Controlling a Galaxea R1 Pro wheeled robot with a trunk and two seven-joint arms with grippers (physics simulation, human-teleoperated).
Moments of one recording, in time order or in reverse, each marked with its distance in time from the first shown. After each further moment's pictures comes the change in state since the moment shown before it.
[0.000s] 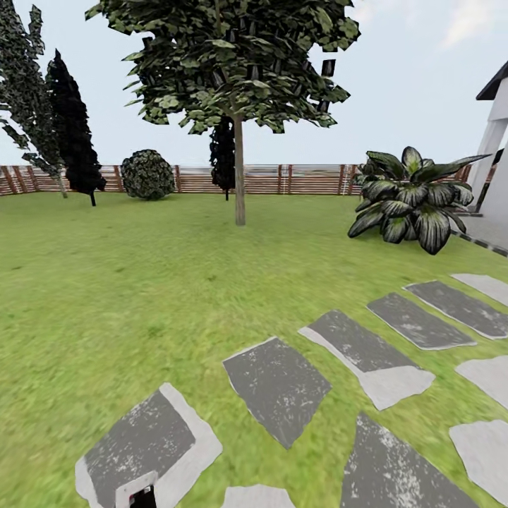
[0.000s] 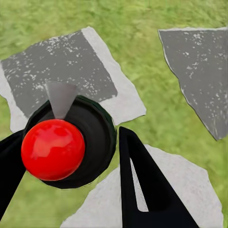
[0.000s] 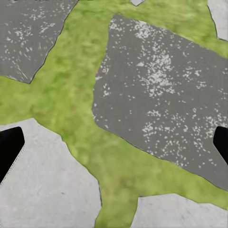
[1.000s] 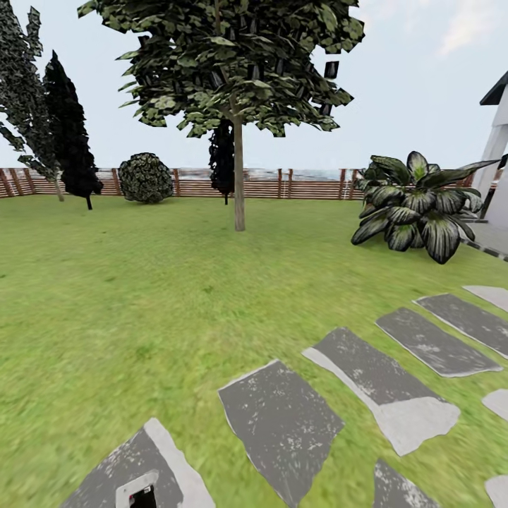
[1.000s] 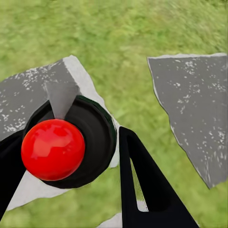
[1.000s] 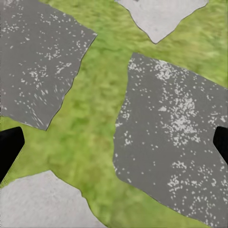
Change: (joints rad) left arm 0.000 -0.001 0.000 0.000 -0.001 0.000 0.001; right arm 0.000 0.000 0.001 -0.001 0.001 0.000 0.000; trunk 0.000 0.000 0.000
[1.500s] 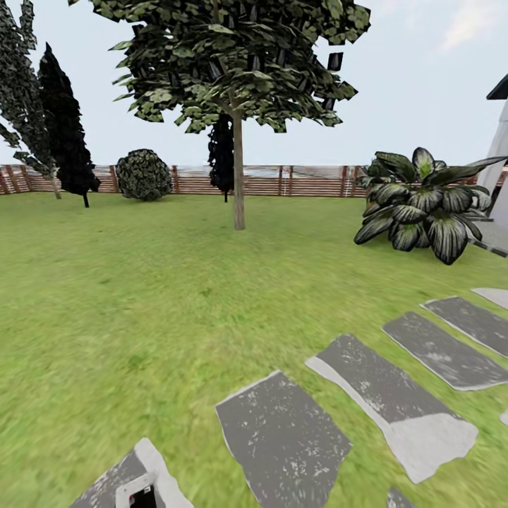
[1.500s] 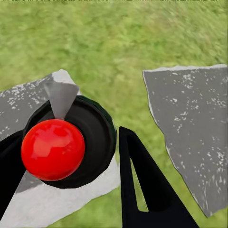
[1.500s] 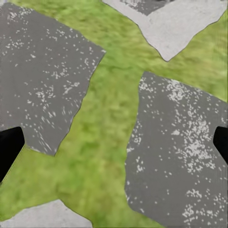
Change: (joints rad) left arm 0.000 0.000 0.000 0.000 0.001 0.000 0.000; right arm 0.000 0.000 0.000 0.000 0.000 0.000 0.000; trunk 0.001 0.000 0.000
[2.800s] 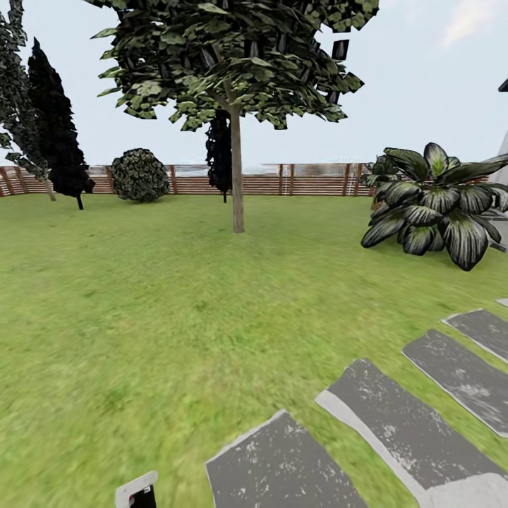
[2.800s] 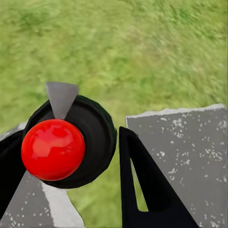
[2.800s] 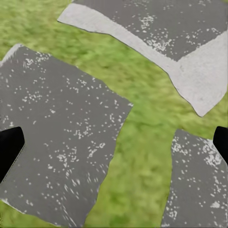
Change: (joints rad) left arm 0.000 0.000 0.002 0.000 -0.001 0.000 0.000; right arm 0.000 0.001 0.001 0.001 0.000 0.000 0.000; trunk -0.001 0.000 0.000
